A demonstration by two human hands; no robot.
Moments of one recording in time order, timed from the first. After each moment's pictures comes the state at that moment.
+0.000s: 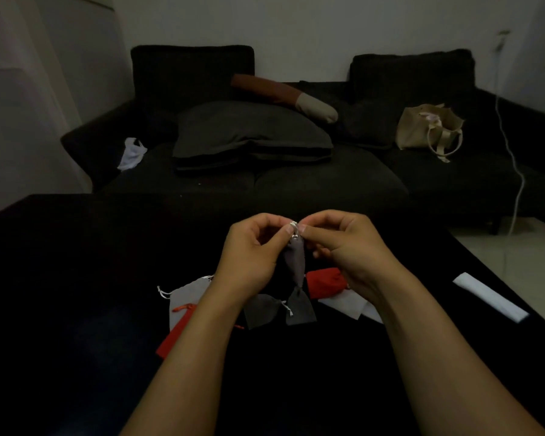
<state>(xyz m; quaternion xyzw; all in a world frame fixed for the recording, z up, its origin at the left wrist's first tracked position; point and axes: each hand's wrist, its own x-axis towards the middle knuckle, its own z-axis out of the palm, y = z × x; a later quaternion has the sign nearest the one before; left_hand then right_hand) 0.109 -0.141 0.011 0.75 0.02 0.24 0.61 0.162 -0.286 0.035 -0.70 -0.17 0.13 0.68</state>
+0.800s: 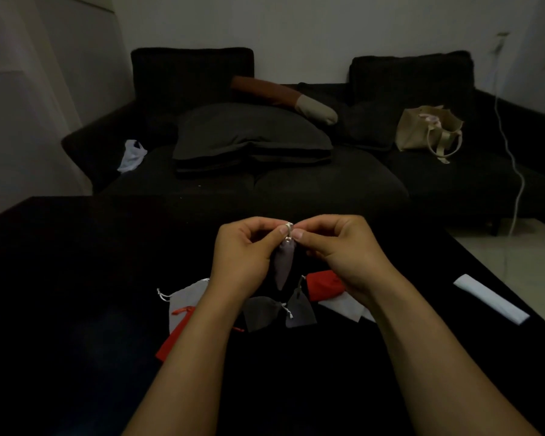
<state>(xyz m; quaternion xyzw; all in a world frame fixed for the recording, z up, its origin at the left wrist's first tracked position) 0.105 -0.138 0.014 0.73 0.07 0.27 0.63 0.155 -0.283 0.036 -0.70 -0.20 0.13 0.68</state>
